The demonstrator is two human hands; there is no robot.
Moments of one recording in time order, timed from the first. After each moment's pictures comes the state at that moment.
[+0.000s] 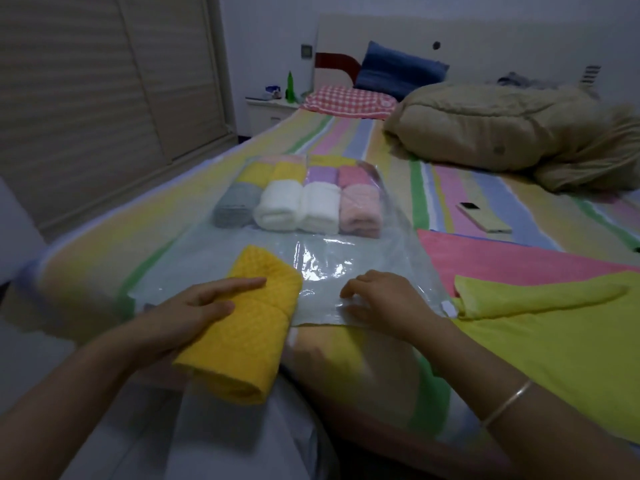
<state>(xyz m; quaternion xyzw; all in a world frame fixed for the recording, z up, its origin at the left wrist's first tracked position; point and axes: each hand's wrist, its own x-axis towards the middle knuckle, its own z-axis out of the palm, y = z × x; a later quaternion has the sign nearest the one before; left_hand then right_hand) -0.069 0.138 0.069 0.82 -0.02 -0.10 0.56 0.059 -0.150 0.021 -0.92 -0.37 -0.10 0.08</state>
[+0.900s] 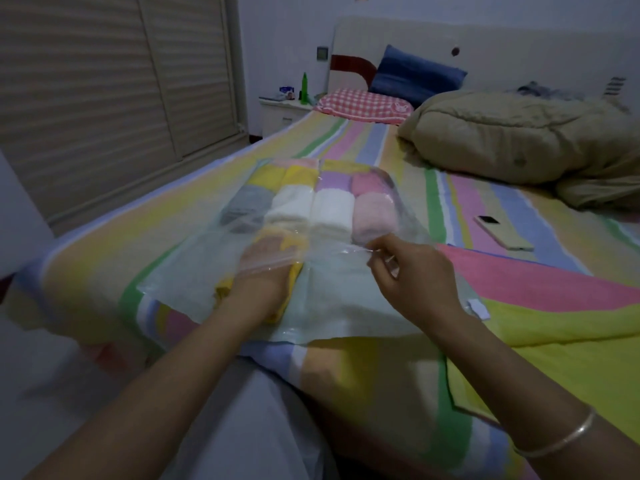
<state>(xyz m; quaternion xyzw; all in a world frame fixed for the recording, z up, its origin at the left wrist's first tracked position) 0.056 0.092 0.028 0.99 0.04 0.14 0.03 0.066 -0.134 0.070 -0.88 -0.26 -0.31 0.24</state>
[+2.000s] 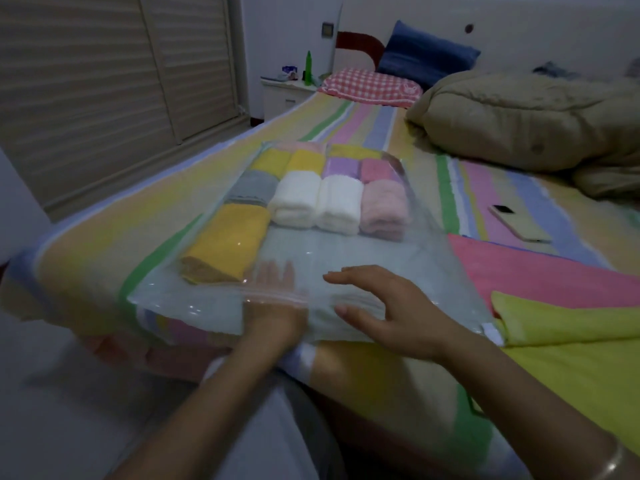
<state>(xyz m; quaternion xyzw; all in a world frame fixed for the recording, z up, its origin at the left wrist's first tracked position) 0.038 0.079 -0.027 0.98 0.14 0.06 0.14 0.042 -0.119 0.056 -0.87 -0.40 -0.01 0.27</state>
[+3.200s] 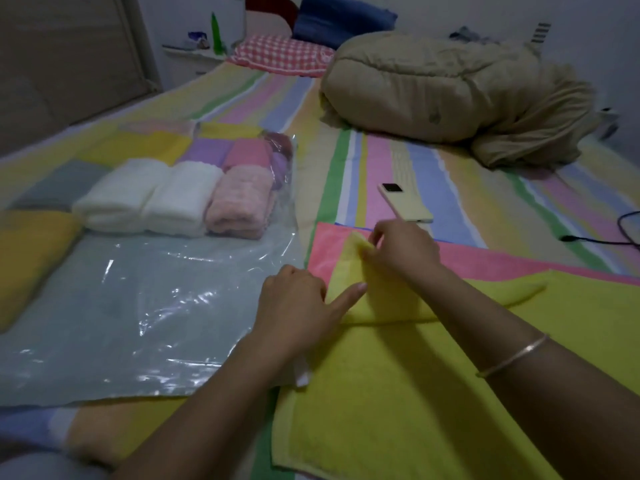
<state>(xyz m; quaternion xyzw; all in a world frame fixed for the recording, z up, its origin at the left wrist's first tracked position) 0.119 -0.173 0.023 0.98 -0.03 0.06 0.20 0.210 -0.328 0.055 -0.99 -0.02 -0.04 0.10</state>
